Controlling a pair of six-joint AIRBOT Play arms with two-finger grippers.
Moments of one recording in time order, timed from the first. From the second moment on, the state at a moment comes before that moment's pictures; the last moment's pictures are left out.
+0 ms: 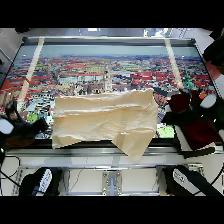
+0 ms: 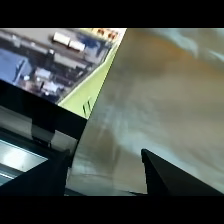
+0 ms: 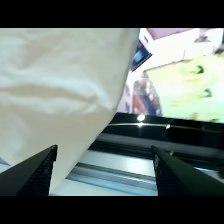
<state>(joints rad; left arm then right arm) 0.34 -0.63 0.50 1.39 -1.14 -1.74 -0.22 -1.01 0.72 -1.17 1.32 1.34</state>
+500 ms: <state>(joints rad) 0.37 -0.51 0.24 1.24 -1.14 -2.10 -0.24 -0.95 0.30 -0.87 1.15 1.34</state>
